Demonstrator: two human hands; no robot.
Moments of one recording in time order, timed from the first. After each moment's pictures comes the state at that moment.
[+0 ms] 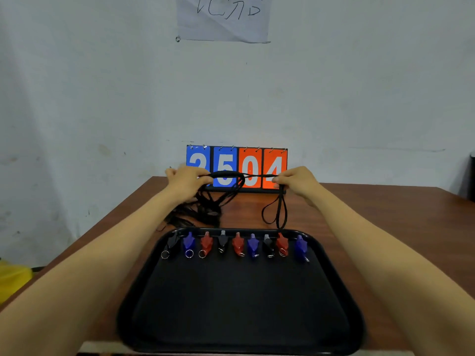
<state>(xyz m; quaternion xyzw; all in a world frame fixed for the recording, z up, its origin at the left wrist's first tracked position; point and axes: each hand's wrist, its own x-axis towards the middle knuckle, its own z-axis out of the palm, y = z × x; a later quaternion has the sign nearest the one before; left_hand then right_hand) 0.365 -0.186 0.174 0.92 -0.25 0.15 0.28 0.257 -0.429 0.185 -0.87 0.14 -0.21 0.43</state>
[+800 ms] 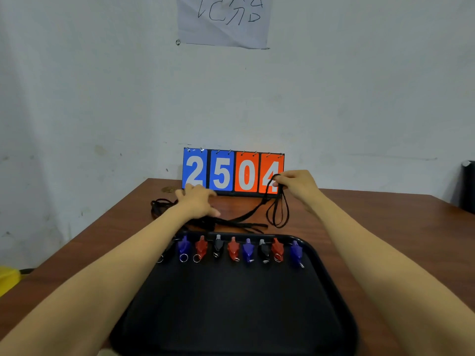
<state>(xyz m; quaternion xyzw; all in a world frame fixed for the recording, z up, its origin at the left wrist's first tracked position) 0.360 -0.212 0.147 0.96 -0.24 0.04 0.13 0.257 -0.433 0.185 -0.85 0.13 -0.26 0.44</state>
